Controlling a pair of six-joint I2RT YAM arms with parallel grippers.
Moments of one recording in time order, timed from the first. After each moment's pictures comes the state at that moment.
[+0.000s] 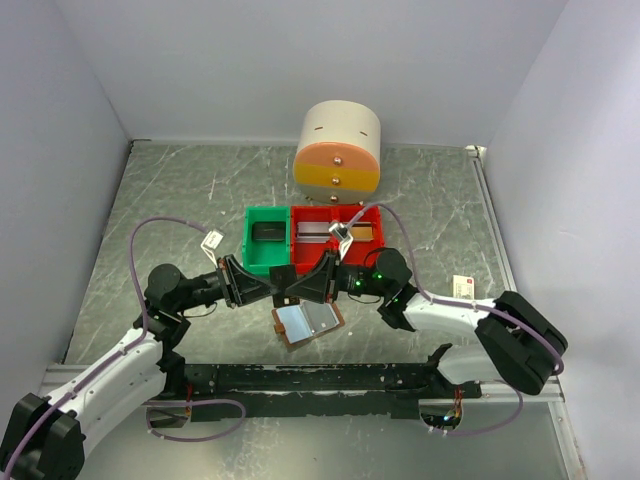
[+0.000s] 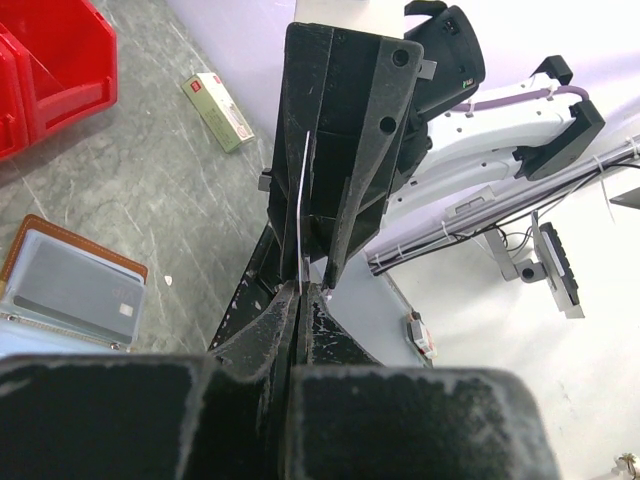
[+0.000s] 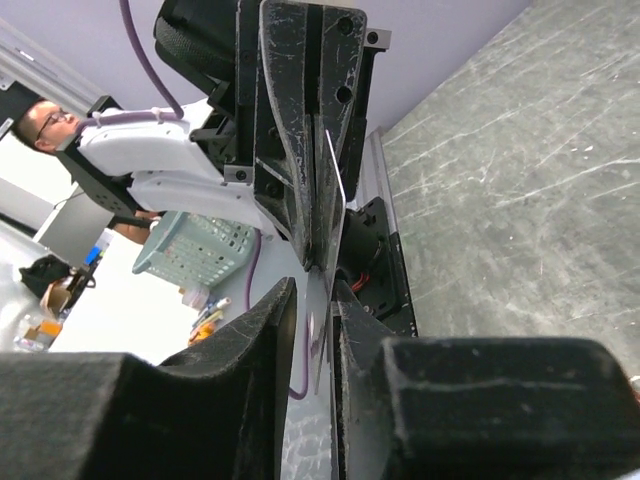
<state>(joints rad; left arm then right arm) -0.45 0.72 0.21 0.63 0.81 -1.02 0.81 1.32 0.42 1.05 -0.67 0.91</state>
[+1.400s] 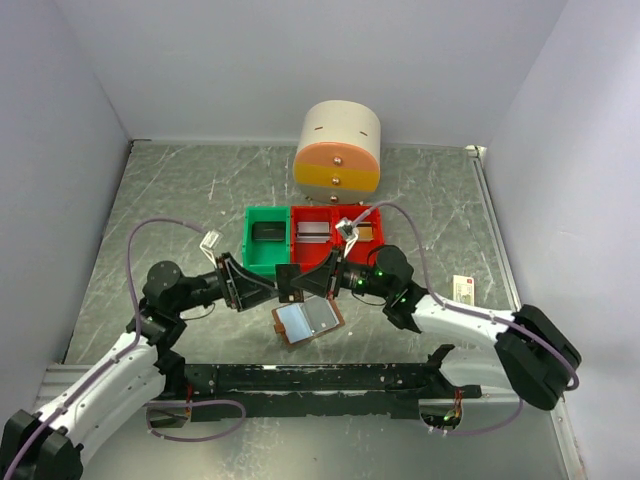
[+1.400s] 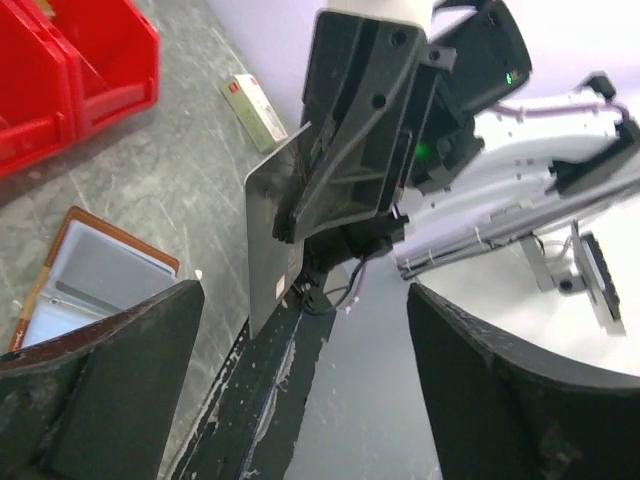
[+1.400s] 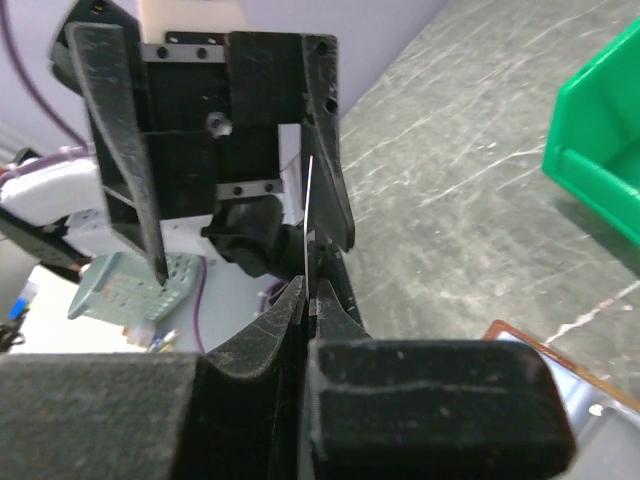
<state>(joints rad) -0.46 0.66 0.22 0.50 0.77 -0.97 0.80 1.23 0.43 0.83 -0.55 0.83</state>
